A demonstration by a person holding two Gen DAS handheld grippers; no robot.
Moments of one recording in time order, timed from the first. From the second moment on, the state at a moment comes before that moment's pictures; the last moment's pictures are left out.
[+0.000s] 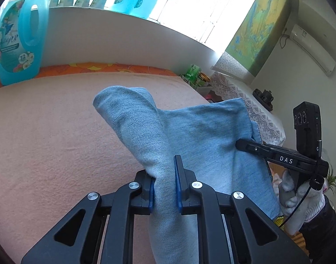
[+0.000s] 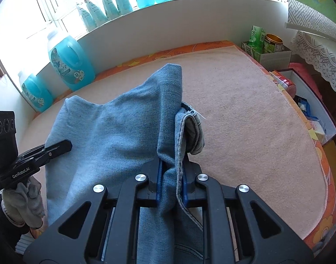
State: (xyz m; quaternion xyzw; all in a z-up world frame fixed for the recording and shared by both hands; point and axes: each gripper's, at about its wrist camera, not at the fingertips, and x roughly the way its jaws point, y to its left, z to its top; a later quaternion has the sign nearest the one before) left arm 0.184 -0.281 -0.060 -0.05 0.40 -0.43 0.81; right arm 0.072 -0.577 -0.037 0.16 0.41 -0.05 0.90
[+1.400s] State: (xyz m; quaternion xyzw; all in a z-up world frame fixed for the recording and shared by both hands) left arm 0.424 -0.341 -0.073 -0.01 0.38 -0.31 0.87; right arm 0.393 -0.613 -0.029 0.04 0.39 -0.13 0.91
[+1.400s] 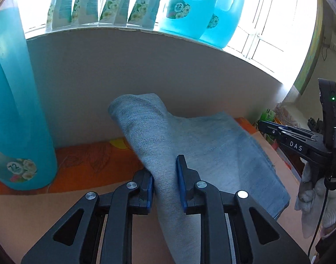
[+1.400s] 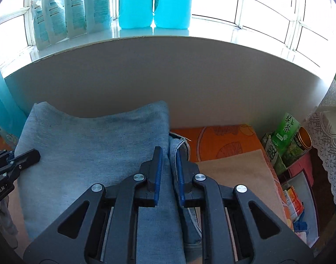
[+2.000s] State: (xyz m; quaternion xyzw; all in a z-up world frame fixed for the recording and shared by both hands) left arm 0.355 -0.307 -0.018 0.00 0.35 -0.30 0.89; right arm 0.292 -0.580 0.009 0.04 0.36 -0.12 0.92
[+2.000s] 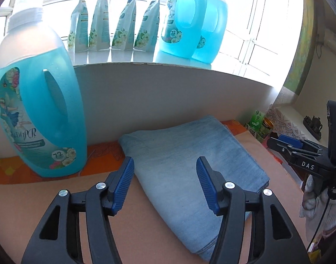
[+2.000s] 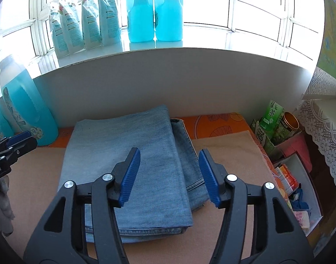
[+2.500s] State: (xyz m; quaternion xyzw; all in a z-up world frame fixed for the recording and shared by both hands) left arm 0.196 -0.261 0.008 0.03 0.32 -0.33 0.89; right arm 0.139 -0.498 0.026 0.04 0.33 -0.11 0.94
